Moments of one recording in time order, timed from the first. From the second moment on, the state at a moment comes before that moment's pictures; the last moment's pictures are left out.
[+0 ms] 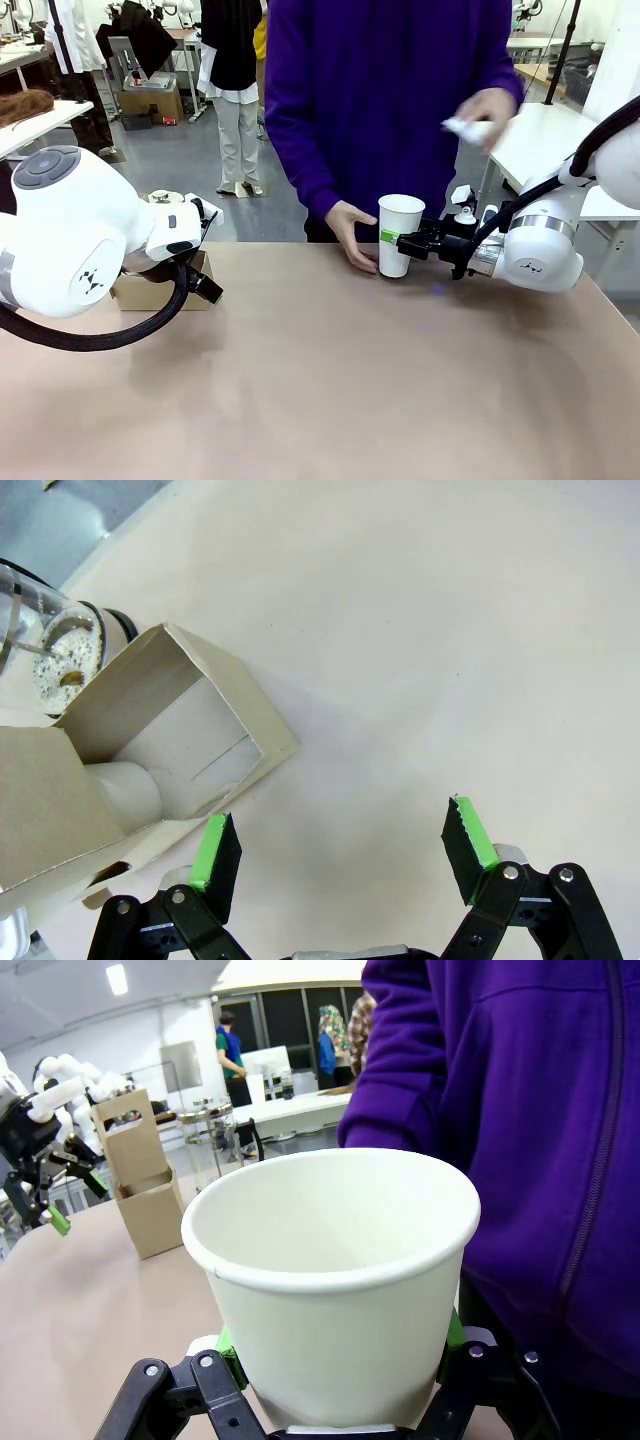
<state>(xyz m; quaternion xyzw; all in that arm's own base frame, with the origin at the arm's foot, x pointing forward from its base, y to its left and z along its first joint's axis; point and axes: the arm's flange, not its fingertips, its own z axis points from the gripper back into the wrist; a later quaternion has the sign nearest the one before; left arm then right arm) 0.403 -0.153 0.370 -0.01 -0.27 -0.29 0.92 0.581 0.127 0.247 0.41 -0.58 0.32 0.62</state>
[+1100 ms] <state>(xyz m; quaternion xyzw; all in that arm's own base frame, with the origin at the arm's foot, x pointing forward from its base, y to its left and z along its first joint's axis) 0.403 -0.153 0.370 -0.01 -0.27 -0.29 0.92 0.581 0.126 0.245 0.41 -0.58 0.32 0.63</state>
